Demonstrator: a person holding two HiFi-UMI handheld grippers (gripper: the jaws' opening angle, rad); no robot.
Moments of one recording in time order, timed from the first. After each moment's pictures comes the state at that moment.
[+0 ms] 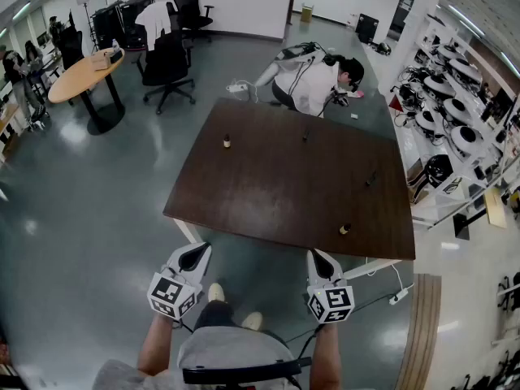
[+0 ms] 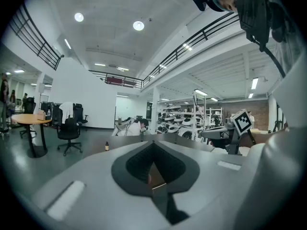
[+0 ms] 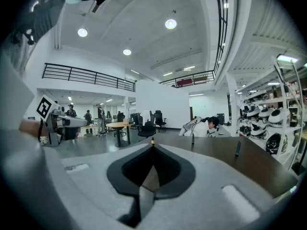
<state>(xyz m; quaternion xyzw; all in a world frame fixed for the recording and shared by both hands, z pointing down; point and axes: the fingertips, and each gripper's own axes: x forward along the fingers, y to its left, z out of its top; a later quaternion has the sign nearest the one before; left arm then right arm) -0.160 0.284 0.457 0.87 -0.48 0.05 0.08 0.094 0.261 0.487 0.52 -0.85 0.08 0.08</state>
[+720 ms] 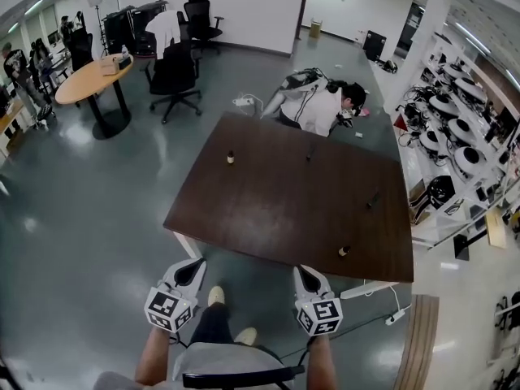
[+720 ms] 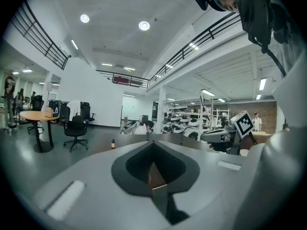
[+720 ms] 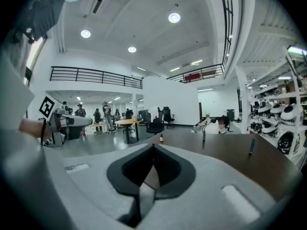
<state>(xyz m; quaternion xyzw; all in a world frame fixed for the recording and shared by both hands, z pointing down) -0.171 0.277 0.469 0.85 -0.51 0.04 0.10 0.064 0.243 0.504 0.47 -0.87 0.10 0.10</state>
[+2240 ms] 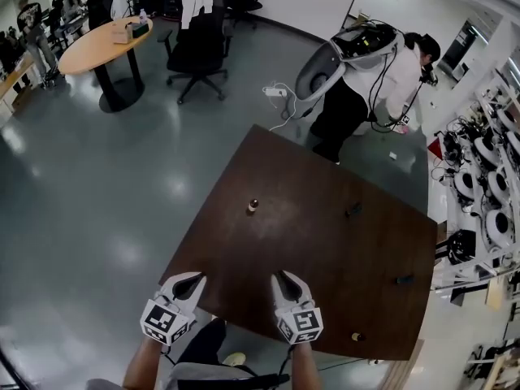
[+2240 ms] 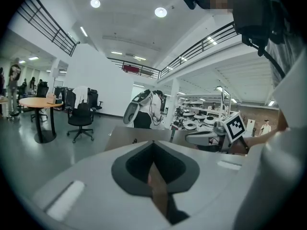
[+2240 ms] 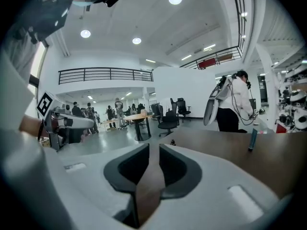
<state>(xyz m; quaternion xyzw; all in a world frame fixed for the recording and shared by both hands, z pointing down) -0.264 0.042 0.534 0.83 -0.53 0.06 0.16 -0.096 -0.027 0.573 0.38 -0.91 0.12 0.12</state>
